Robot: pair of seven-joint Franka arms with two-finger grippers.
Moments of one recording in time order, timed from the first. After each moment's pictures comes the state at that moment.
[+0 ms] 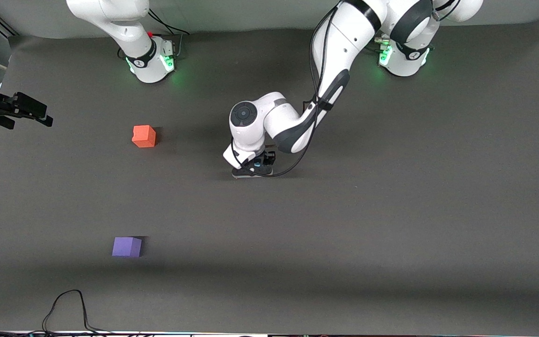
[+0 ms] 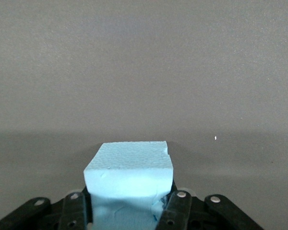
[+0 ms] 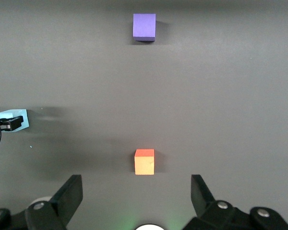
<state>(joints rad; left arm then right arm) -0.82 0.90 -0.13 -1.30 0.15 2.21 -1.02 -0.04 -0.08 -0.01 -1.64 0.04 1.51 -0.04</state>
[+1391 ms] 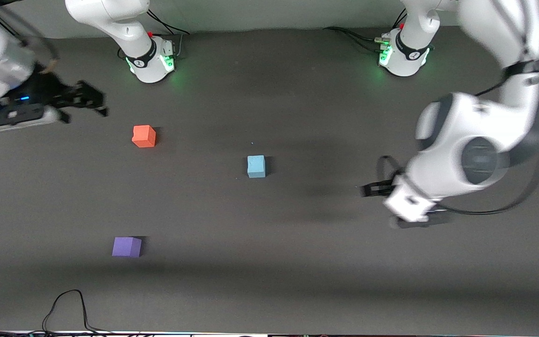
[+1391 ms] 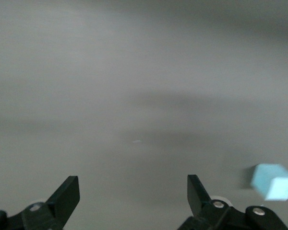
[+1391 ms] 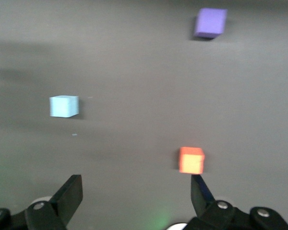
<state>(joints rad) -0.16 0.43 -0.11 -1.38 -0.07 1.68 -0.35 0.23 -0.08 0.01 -1.63 0.11 1.52 0.18</state>
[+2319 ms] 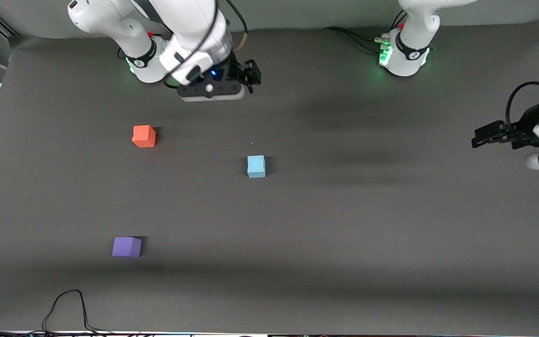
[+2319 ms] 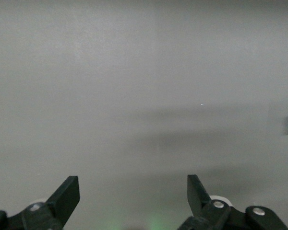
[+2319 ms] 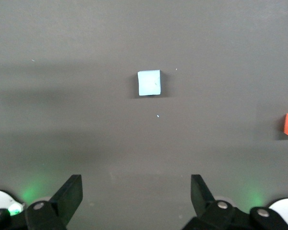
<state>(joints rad) 0.11 0.07 -0.11 -1.56 -0.07 1.54 0.03 0.73 0.23 0.02 -1.41 0.12 1.59 0.77</state>
